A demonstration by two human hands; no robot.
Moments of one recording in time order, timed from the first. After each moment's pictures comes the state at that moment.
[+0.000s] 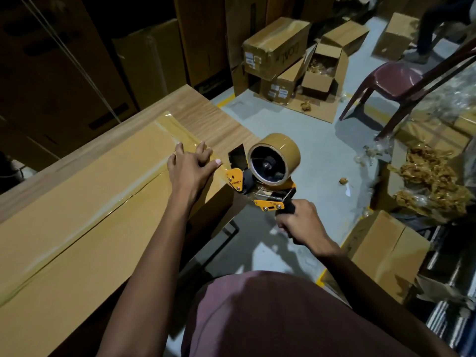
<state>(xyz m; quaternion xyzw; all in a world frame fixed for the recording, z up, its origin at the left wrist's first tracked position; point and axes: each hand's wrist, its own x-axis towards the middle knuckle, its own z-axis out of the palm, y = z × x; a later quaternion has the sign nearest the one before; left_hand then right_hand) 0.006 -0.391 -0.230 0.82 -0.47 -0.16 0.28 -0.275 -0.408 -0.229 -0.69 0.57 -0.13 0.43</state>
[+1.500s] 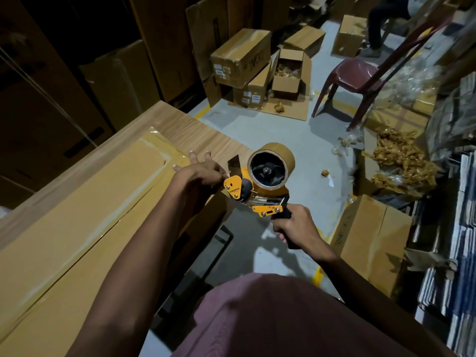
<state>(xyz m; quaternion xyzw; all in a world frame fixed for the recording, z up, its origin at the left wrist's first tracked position) -0.036 -0.431 -0.172 0.73 -0.58 -0.35 -0.10 -0.299 -0.379 -0.246 -0.59 0.61 -0.20 0.50</state>
